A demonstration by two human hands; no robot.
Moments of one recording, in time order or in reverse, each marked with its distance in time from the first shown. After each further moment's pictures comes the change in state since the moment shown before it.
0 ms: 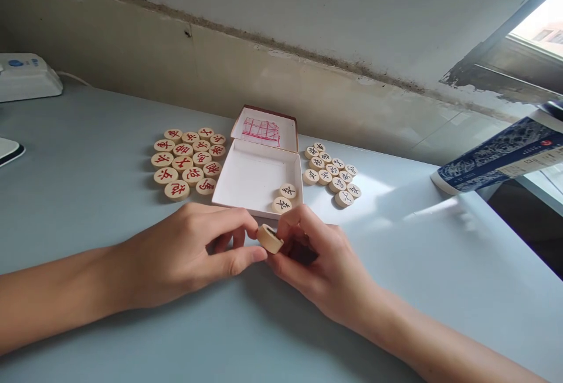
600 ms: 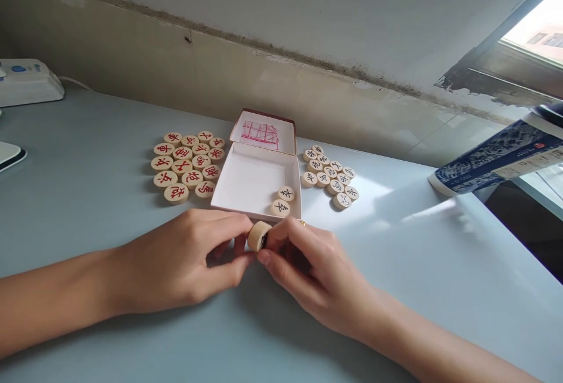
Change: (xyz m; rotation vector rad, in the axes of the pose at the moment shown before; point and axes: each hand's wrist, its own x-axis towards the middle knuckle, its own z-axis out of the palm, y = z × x) left_hand 0.001 0.002 0.001 0.134 0.002 0.133; right_hand 0.000 -0.003 -0.003 -0.111 -0.067 -0.139
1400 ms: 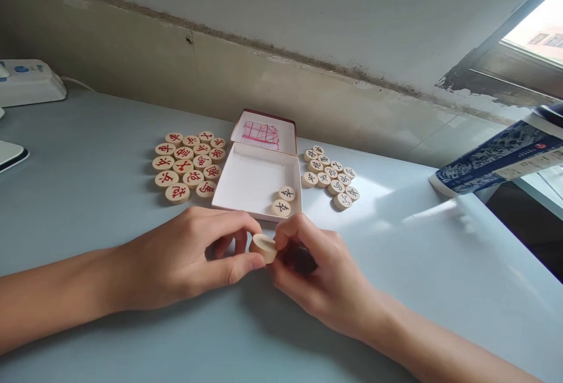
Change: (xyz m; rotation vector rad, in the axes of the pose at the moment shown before) left_hand -0.003 -0.003 -0.003 -0.175 -0.105 -0.173; right_hand -0.003 0.002 0.003 0.065 0.039 0.023
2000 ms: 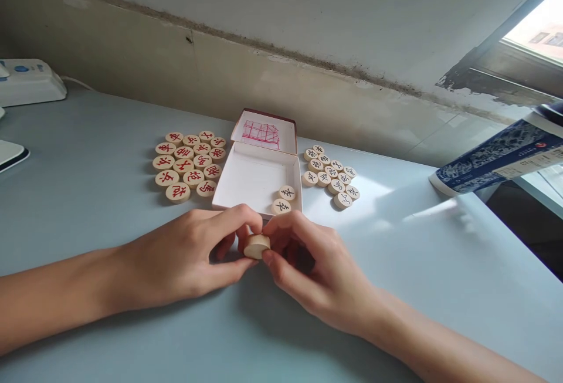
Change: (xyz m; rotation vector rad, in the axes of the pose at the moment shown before) left_hand 0.001 -0.002 0.005 0.028 0.056 0.087; right_hand 0.005 -0.004 -0.001 0.049 -0.042 0.056
